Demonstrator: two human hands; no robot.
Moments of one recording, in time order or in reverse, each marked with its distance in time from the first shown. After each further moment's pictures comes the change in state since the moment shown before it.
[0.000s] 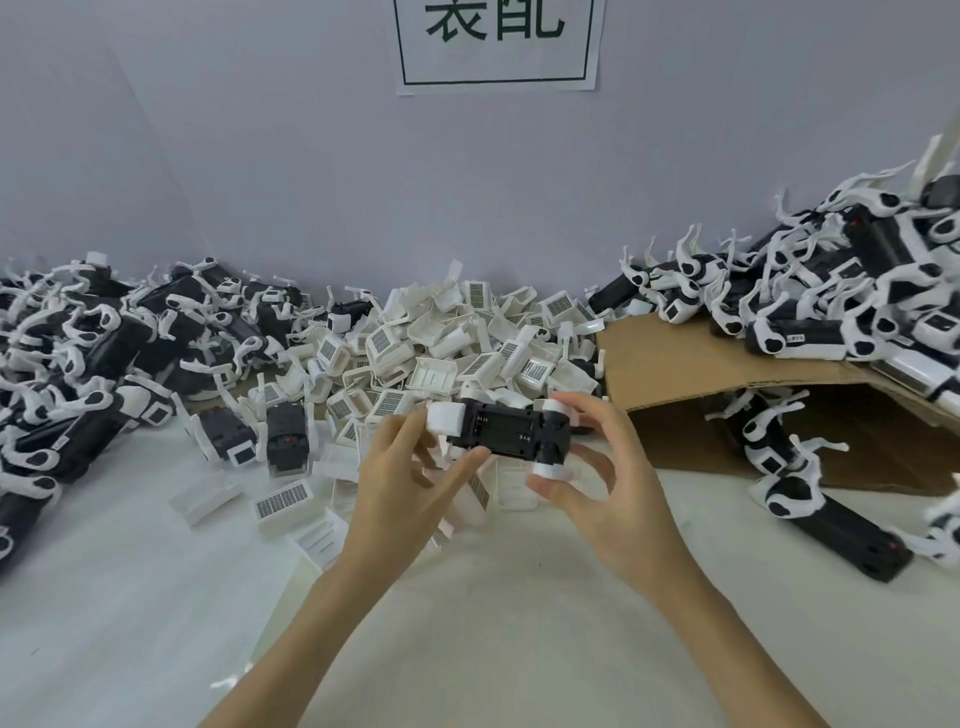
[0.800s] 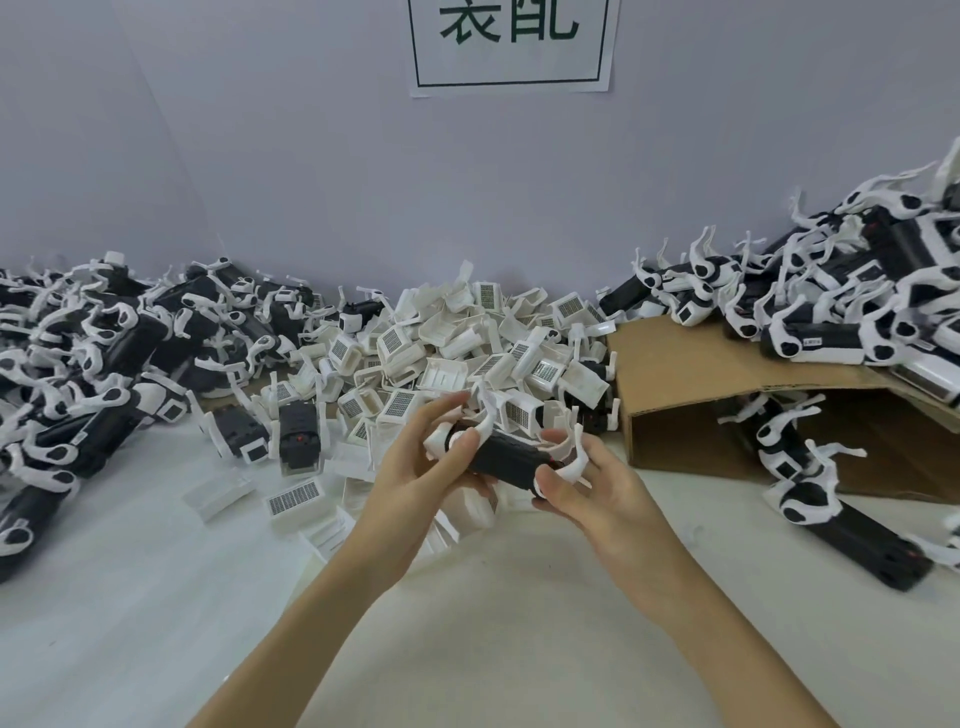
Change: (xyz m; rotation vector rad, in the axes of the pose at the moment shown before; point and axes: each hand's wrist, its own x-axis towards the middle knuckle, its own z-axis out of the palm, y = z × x) left_hand 0.000 0.010 -0.007 -0.680 -0.204 -0.190; right_hand -0.004 0.010 0.011 0.413 -0.080 0.451
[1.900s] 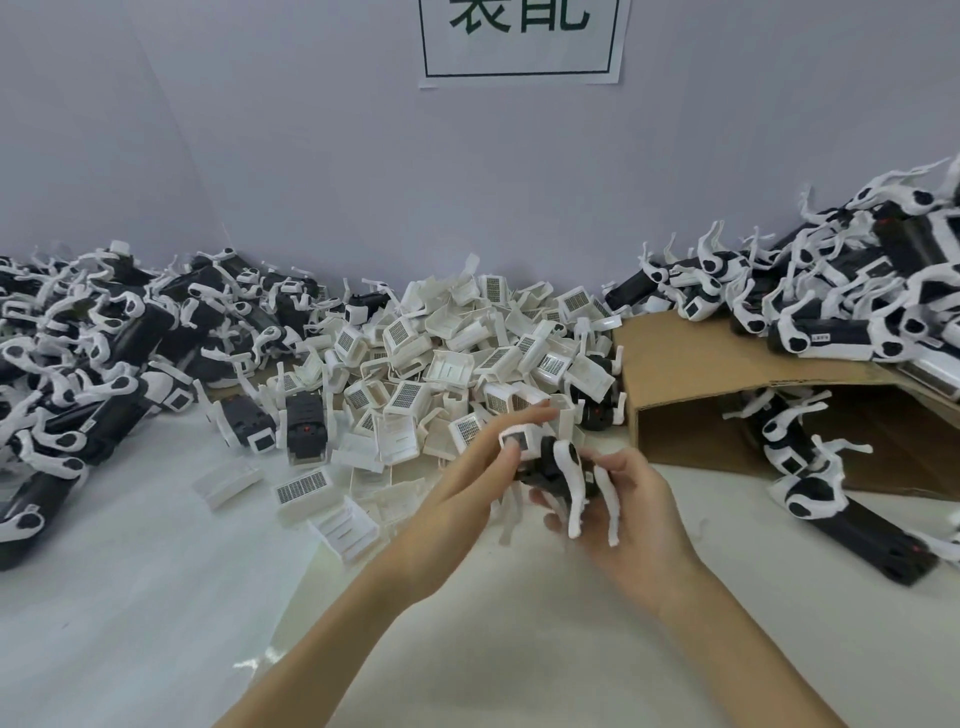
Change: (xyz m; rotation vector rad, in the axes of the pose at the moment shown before) left_hand -0.015 0.002 0.022 0.167 -0.310 -0.029; right_hand -0.003 -0.007 0.005 0.441 0.133 0.306
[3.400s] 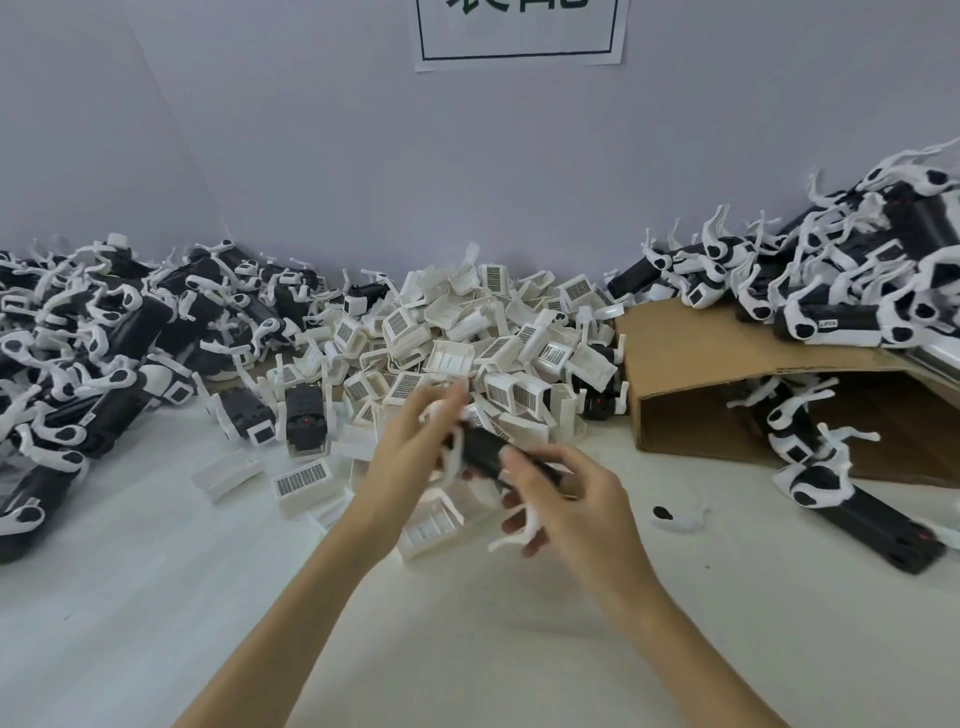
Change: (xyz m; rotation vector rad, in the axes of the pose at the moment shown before) left_hand 0.008 0.009 -0.032 0.074 0.386 -0.150; right_hand -0.020 0.025 0.033 -0.648 0.083 -0.340
